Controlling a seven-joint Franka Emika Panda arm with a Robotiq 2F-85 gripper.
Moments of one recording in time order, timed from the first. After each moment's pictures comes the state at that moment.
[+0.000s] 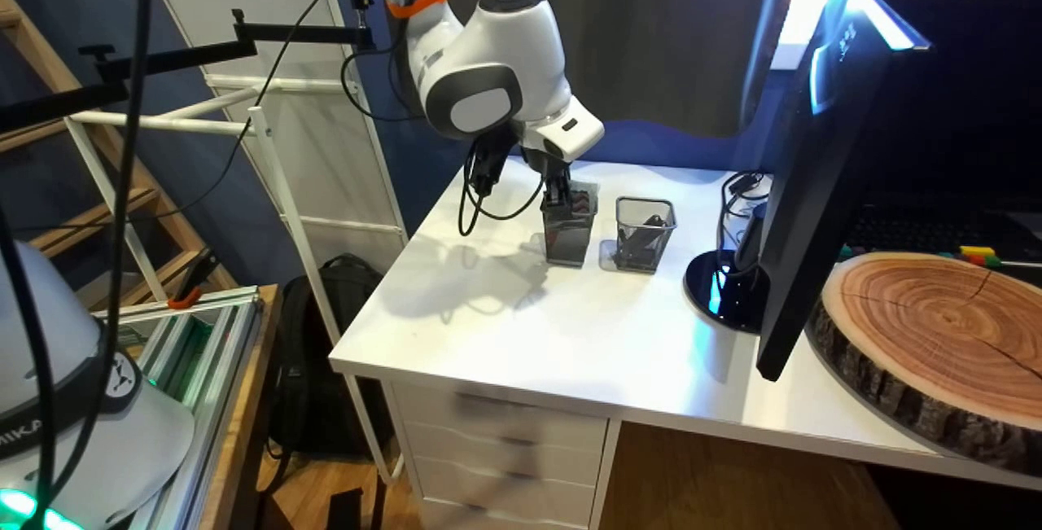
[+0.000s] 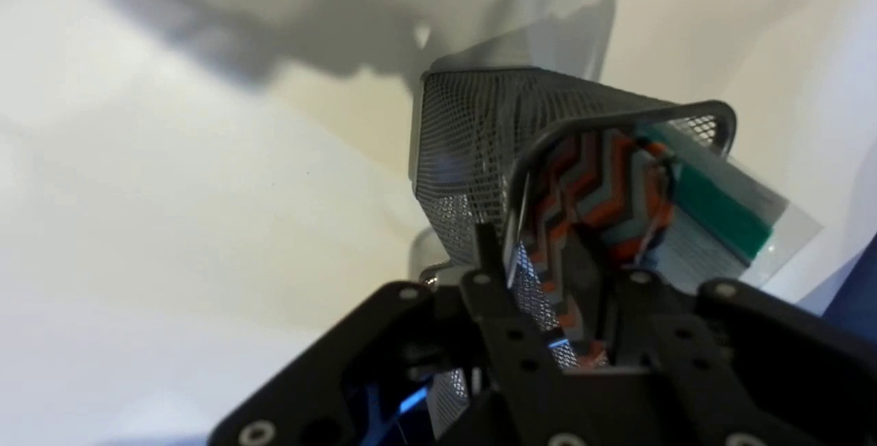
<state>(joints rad) 0.40 0.45 0.08 -2.27 0.44 3.12 0.43</state>
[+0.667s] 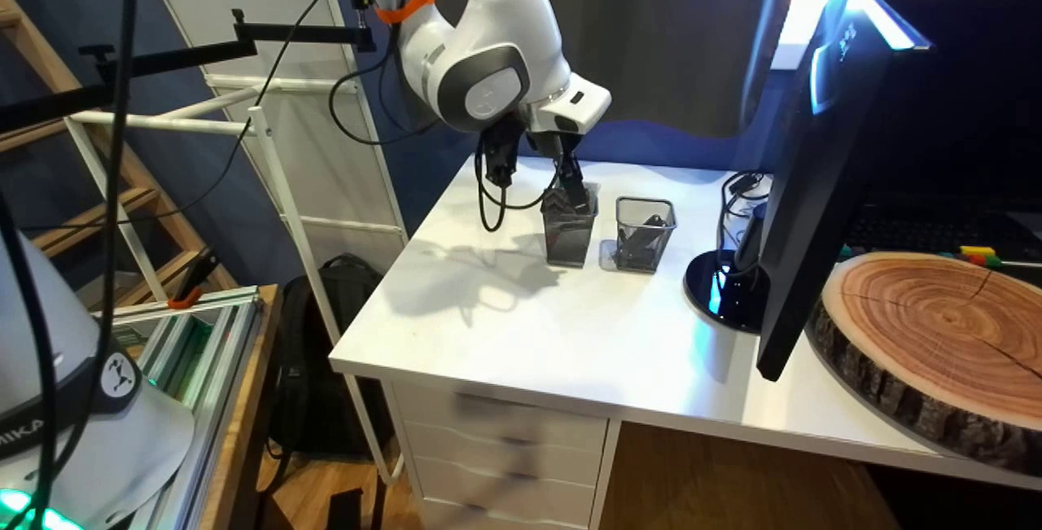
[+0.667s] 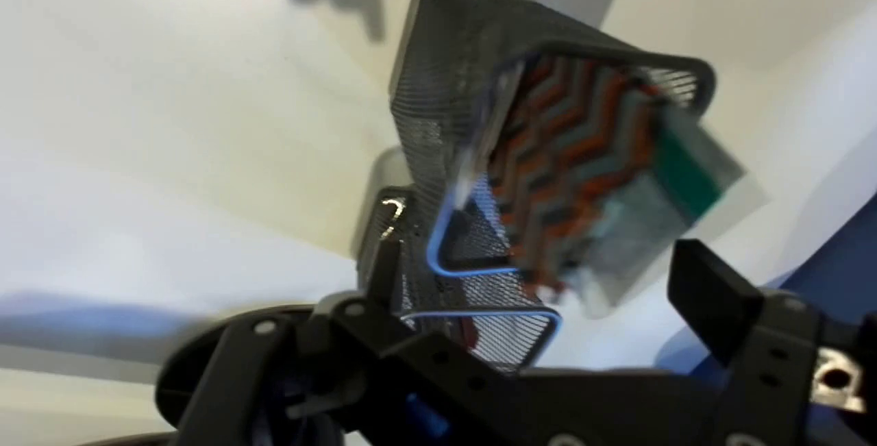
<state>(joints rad) 0.55 0.44 -0.08 -2.25 0.25 3.16 0.43</state>
